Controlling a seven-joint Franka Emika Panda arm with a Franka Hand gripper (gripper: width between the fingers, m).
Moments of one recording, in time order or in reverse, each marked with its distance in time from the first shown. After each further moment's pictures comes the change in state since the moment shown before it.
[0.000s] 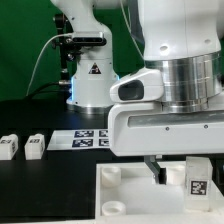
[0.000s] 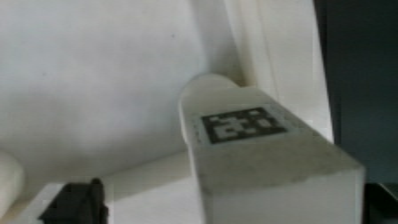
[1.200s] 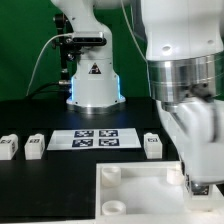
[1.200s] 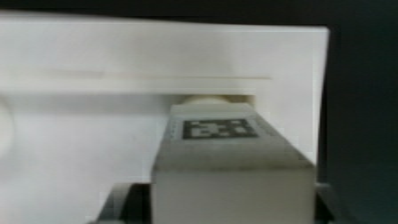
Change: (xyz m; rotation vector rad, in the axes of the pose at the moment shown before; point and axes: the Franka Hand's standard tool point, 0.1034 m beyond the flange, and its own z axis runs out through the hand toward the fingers) arm -0.003 0.000 0.000 -0.010 -0.025 1.424
